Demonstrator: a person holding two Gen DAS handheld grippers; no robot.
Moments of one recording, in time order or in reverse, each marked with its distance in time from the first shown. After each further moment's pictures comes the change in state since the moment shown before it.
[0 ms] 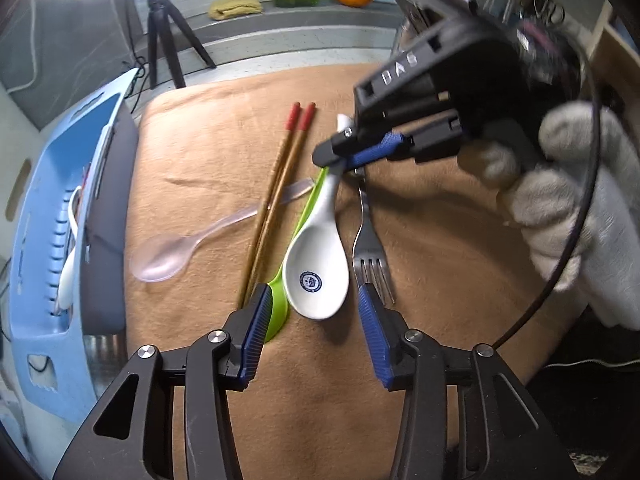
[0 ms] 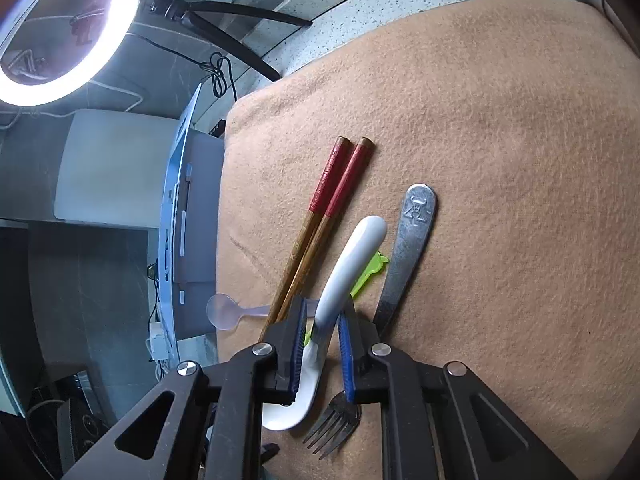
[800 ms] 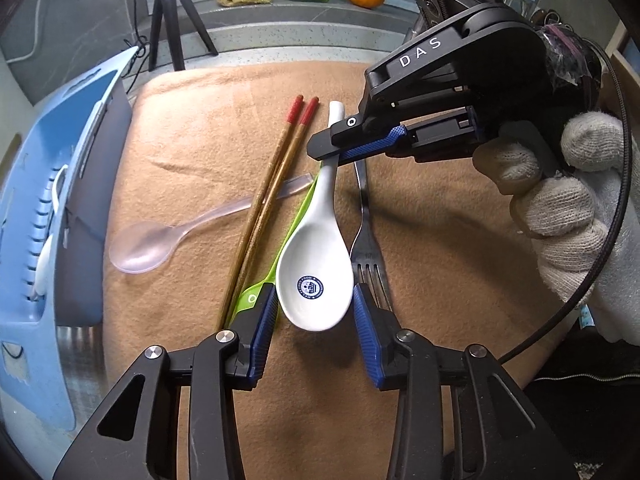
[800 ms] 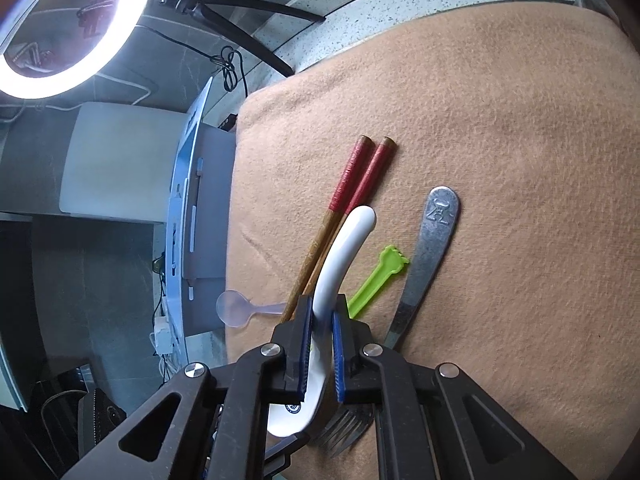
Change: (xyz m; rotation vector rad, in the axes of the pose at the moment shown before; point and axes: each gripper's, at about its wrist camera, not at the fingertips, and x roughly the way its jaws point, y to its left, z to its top) left arm 0.006 0.012 0.000 -0.082 -0.013 -0.073; right arm -0.001 0.010 0.001 -0.017 0.016 0.022
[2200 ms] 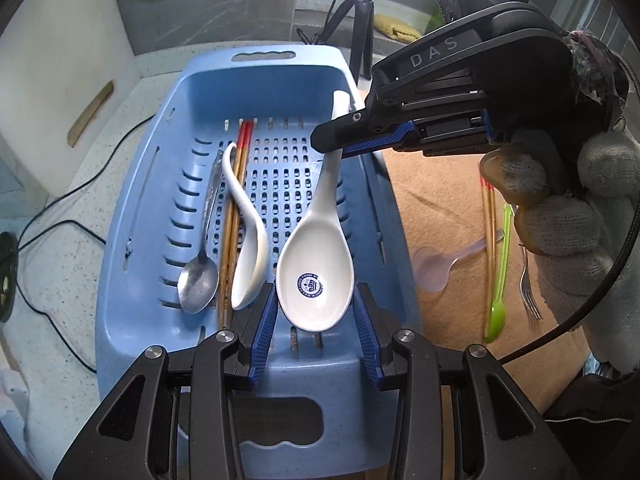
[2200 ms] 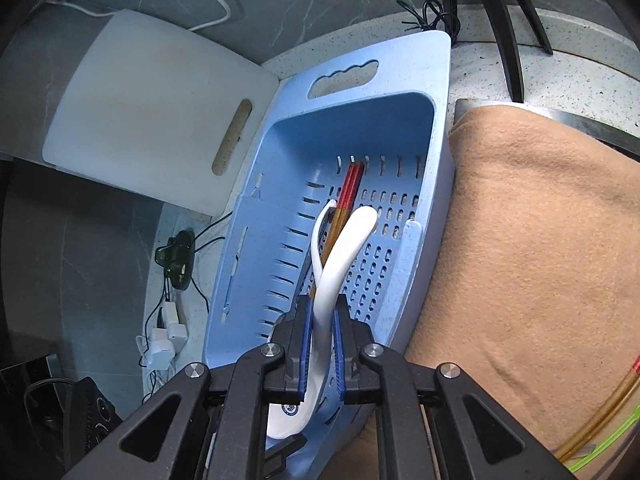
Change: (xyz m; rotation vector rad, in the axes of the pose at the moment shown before) left arm -0.050 0.186 -0.002 -0.180 -0.052 0.063; right arm 0.133 0.183 0.045 -0.231 0.022 -0.072
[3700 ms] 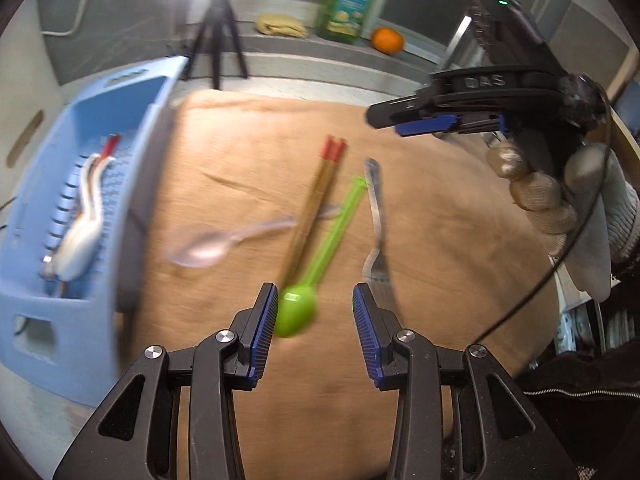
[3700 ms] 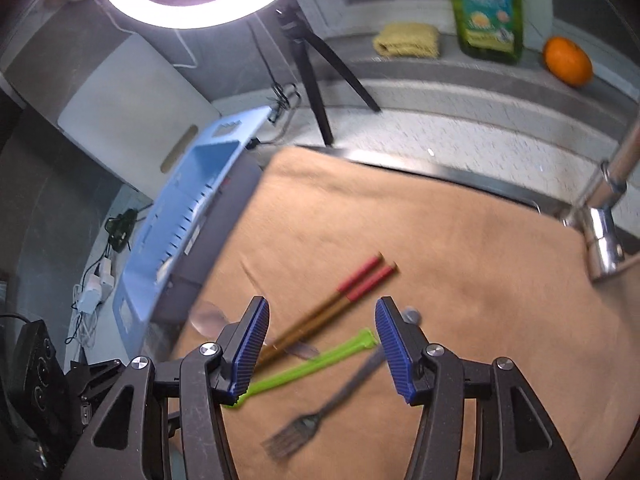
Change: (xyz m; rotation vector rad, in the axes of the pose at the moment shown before) left arm -0.006 -0.162 -0.035 0.075 -0.032 -0.140; right arm -0.172 -0.134 -0.066 -0.137 -0.109 -0.229
